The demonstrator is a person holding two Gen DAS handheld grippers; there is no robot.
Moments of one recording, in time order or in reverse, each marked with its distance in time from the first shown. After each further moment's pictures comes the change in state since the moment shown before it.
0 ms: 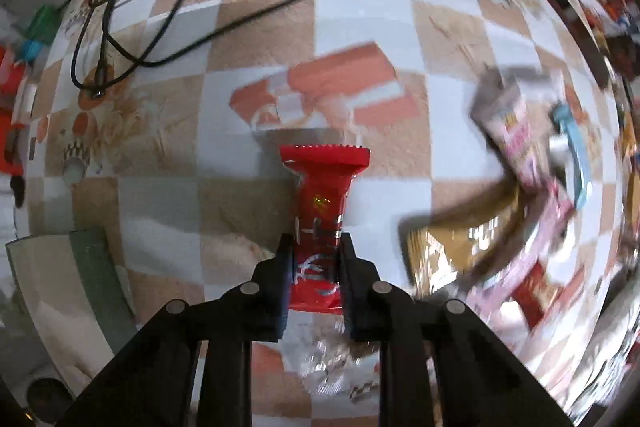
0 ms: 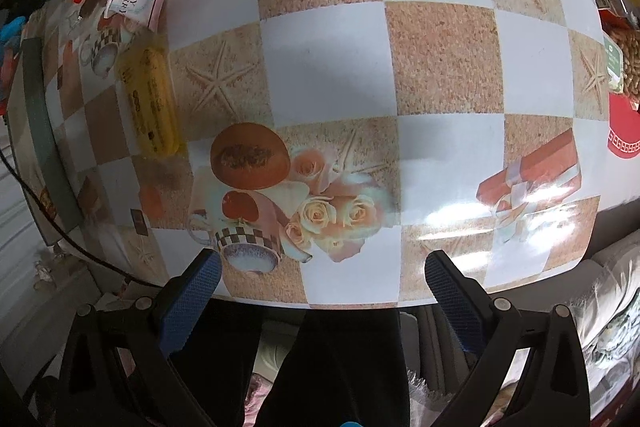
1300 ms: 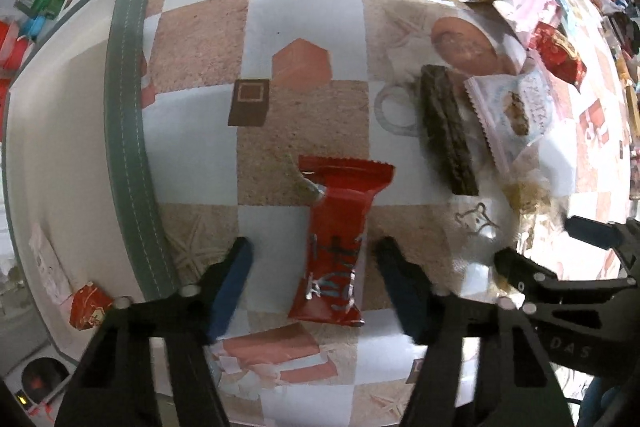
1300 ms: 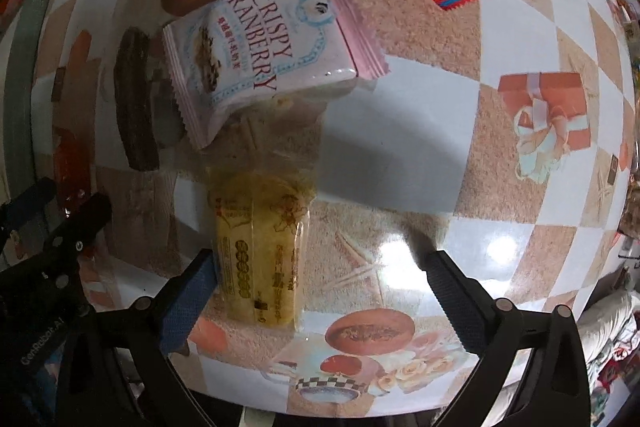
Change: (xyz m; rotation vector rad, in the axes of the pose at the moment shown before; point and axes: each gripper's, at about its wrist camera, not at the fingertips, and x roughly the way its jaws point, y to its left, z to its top) left arm 0.018 0.037 -0.150 0.007 0.062 0.004; right arm 0.022 0.138 0.057 -0.211 -0.159 -0.193
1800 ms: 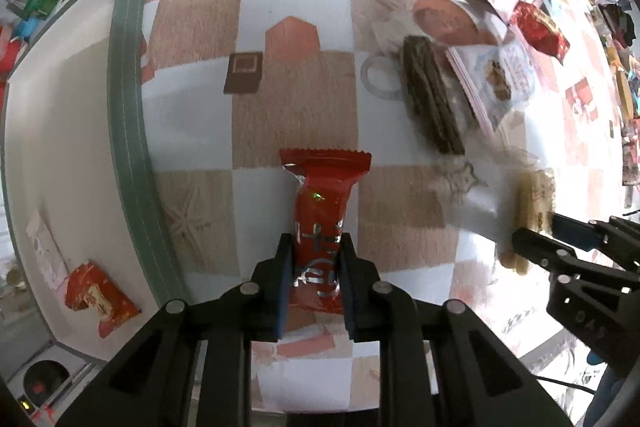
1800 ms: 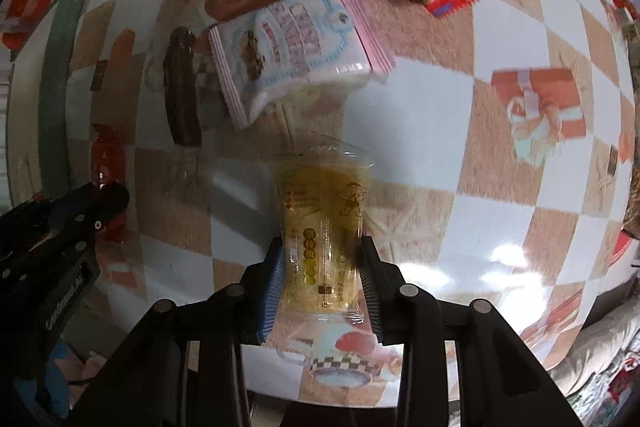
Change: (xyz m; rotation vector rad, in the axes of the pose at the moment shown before) left arm -0.005 -0.011 -0.023 0.016 0.025 -0.028; right arm -0.014 -0.010 -0.037 -0.020 -0.044 0.083
